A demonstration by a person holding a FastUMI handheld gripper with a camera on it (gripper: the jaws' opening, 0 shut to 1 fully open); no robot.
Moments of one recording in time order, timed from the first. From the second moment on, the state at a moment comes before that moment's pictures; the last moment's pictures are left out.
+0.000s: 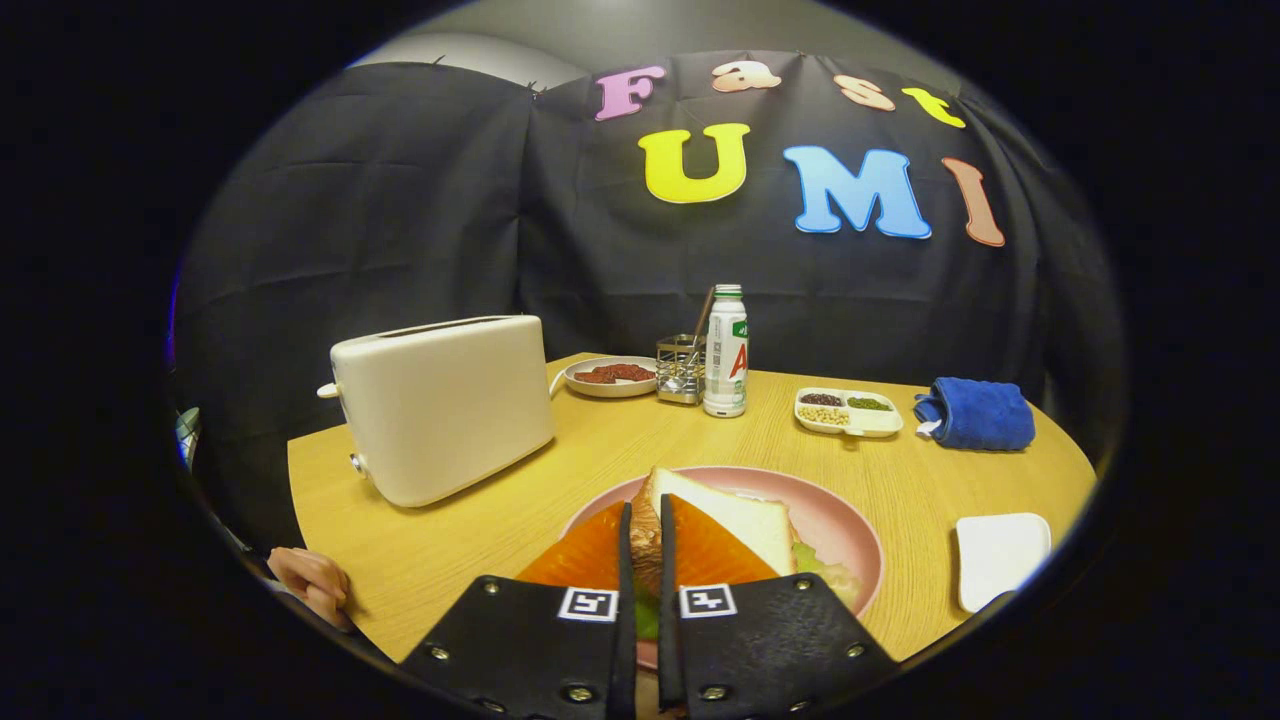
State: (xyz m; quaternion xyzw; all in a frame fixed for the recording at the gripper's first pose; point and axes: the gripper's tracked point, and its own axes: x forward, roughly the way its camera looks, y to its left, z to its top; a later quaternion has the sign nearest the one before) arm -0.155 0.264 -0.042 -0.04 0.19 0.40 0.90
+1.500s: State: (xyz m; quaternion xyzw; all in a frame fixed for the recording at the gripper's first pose) arm -0.073 0.186 0.032 -0.01 0.09 0.35 0.93
